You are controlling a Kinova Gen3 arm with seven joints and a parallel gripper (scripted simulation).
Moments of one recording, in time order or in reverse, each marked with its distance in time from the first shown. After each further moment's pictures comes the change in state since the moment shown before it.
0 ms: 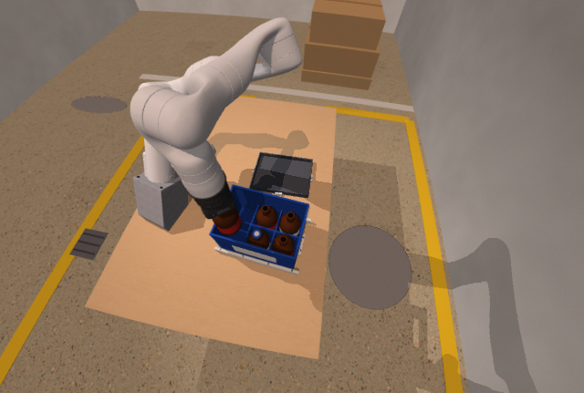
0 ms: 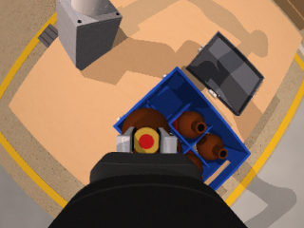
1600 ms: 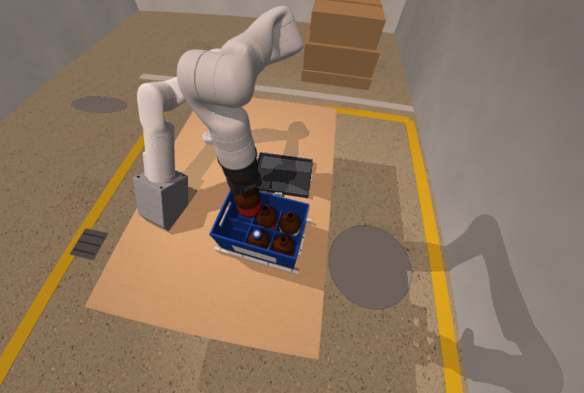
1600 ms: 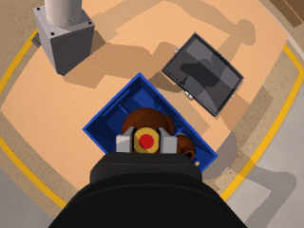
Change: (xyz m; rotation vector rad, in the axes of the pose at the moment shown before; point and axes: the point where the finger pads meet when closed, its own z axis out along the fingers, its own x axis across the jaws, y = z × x) arm 0.077 -0.013 -0.023 -0.012 0.004 0.012
